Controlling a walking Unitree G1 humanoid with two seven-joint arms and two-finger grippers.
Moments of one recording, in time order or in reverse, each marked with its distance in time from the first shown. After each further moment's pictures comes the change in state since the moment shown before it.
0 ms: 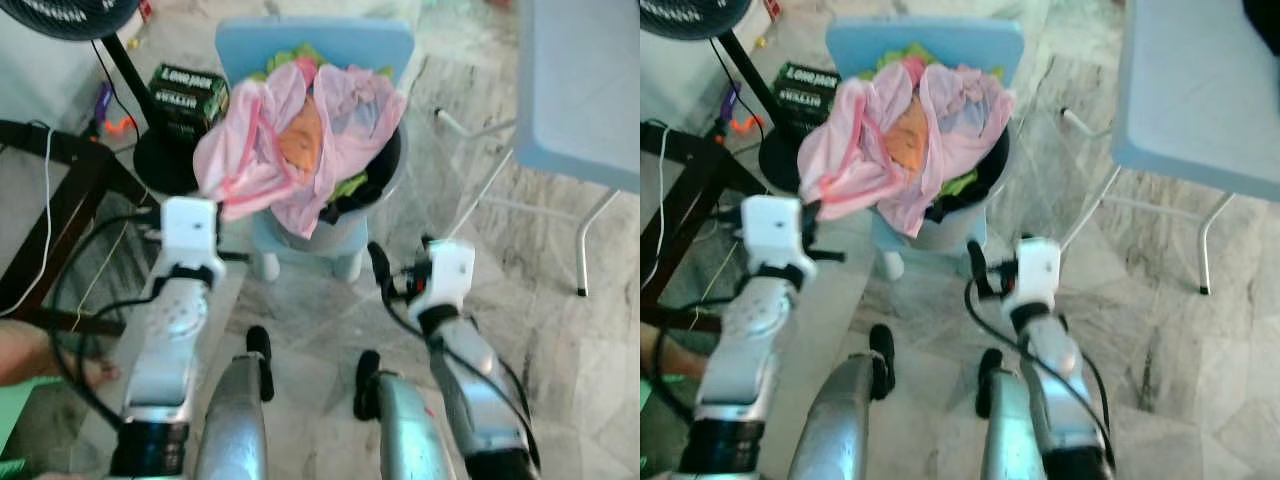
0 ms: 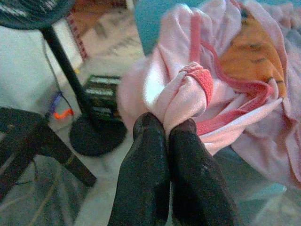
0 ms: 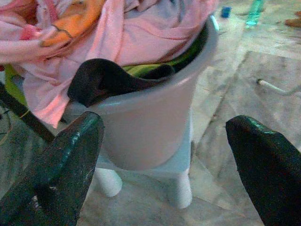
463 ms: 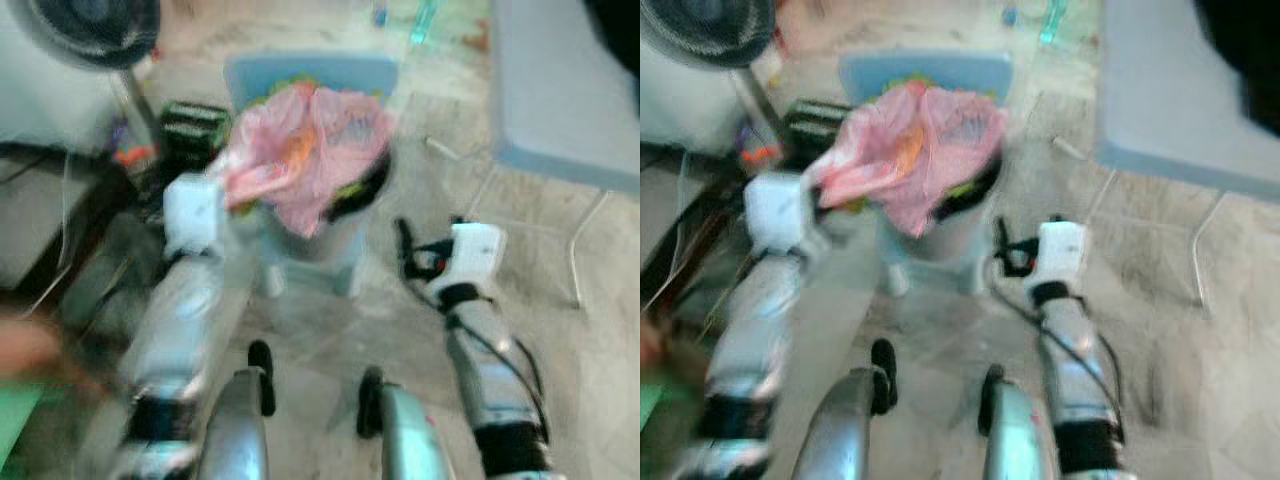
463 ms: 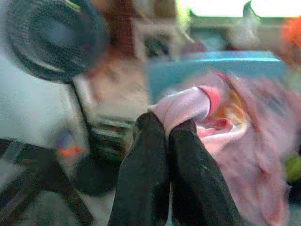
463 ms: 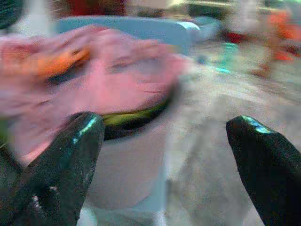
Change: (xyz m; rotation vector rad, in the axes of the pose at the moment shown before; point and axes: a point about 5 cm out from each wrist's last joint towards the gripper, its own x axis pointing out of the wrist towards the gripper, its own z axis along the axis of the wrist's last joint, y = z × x) left arm 0.022 -0.021 0.025 -0.043 -0.119 -0.035; right arm 0.023 -0.026 0.019 -0.063 -0.067 -0.095
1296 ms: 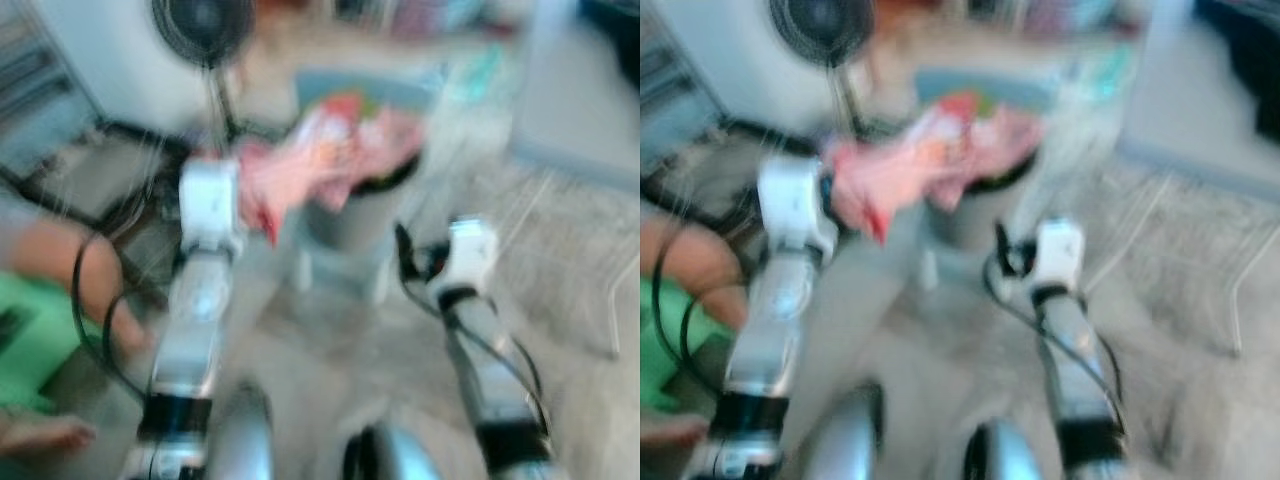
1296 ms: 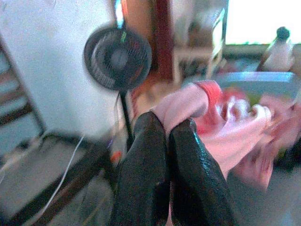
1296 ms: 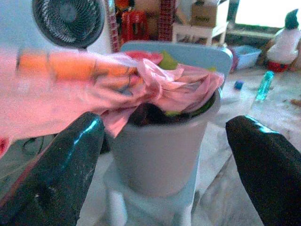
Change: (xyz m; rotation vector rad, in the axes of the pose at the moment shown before) left arm -0.006 -0.004 -0.015 0.000 0.030 0.024; right arm -0.007 0.004 -0.009 -0.007 0.020 0.030
